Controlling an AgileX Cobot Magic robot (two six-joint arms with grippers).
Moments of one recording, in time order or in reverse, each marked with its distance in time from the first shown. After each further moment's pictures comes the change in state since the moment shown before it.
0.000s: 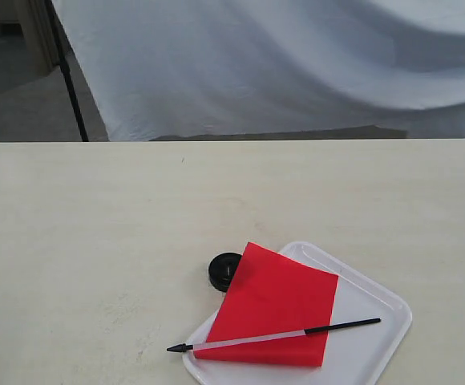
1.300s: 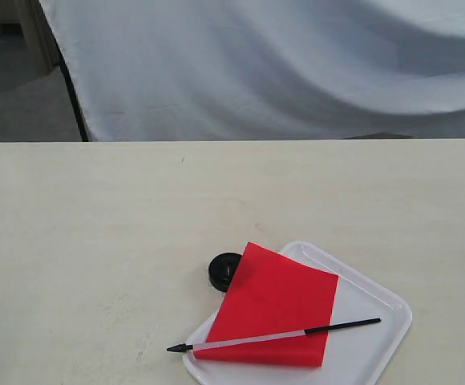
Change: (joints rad) left arm 0.000 0.000 0.000 0.000 0.000 0.000; right arm 0.035 -0.275 0.477 0.083 -0.133 0.077
